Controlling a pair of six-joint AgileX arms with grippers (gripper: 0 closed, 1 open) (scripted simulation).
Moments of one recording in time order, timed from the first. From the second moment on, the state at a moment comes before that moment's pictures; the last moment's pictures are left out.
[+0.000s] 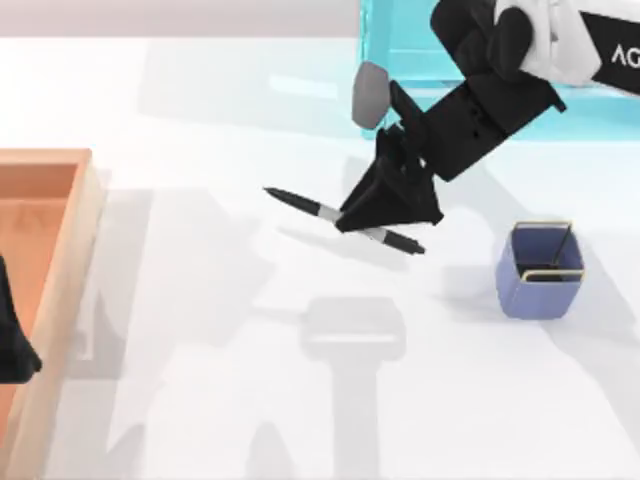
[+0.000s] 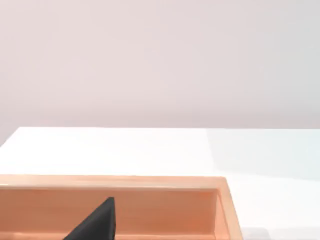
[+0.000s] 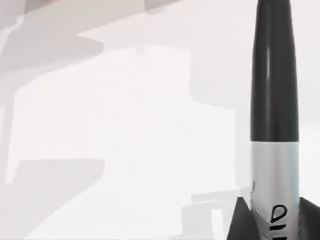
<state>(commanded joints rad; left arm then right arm) 0.00 0.00 0.00 0.00 0.00 0.00 0.42 2.16 1.73 -0.95 -0.85 -0.82</state>
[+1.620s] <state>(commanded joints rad) 0.00 0.00 0.00 0.00 0.00 0.00 -0.13 2.09 1.13 -0.52 -1.79 -1.59</state>
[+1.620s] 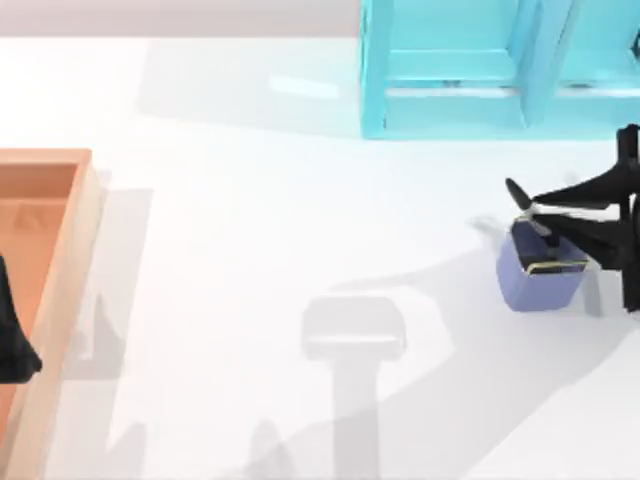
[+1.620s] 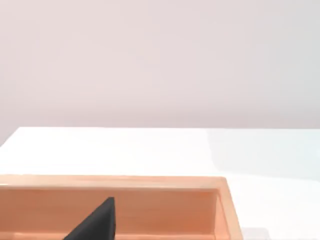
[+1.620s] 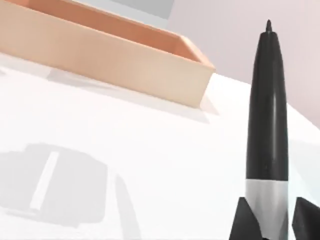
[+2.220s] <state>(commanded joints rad) 0.00 0.00 0.00 0.00 0.00 0.00 -0.14 2.02 1.15 -0.74 -2.00 -1.62</state>
